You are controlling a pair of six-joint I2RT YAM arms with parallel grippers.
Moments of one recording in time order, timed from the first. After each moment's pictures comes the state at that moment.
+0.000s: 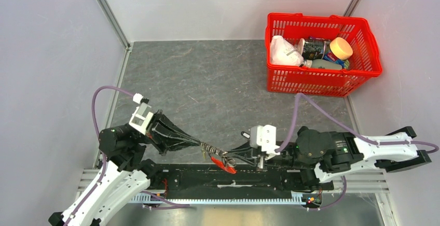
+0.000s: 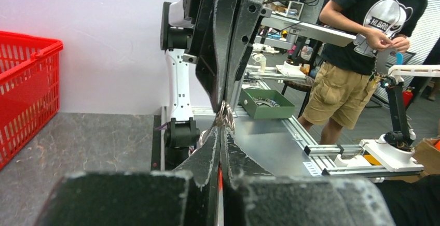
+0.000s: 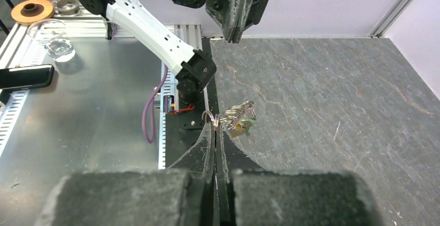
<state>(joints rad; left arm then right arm) -0.60 0.49 0.64 0.55 1.00 -0.81 1.69 0.88 1.19 -0.38 0.26 -0.09</state>
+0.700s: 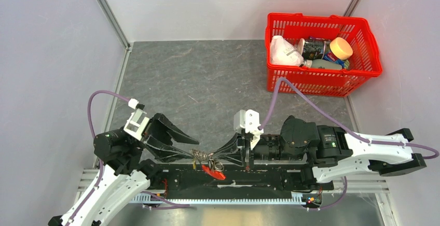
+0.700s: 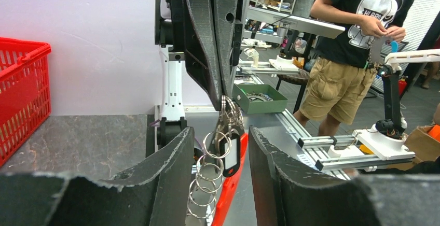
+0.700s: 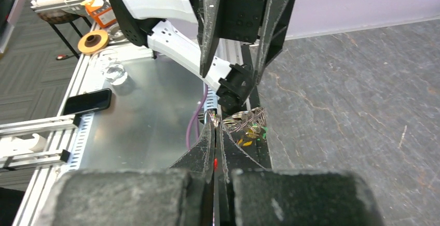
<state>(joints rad) -0.60 0.44 0.64 0.56 1.05 -0.83 1.59 1.03 1.34 -0.39 0.08 0.11</state>
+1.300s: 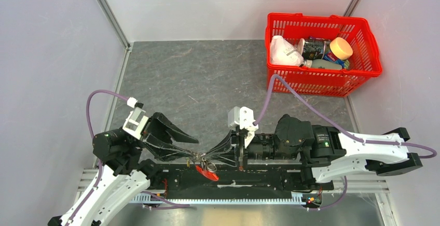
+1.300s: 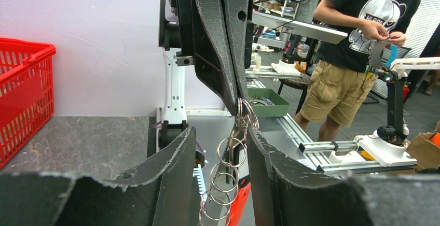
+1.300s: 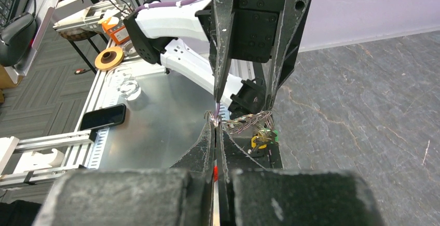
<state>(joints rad) -0.60 0.44 0.66 0.52 1.02 -0.83 1.58 1.09 1.38 -0.33 0.05 0.17</state>
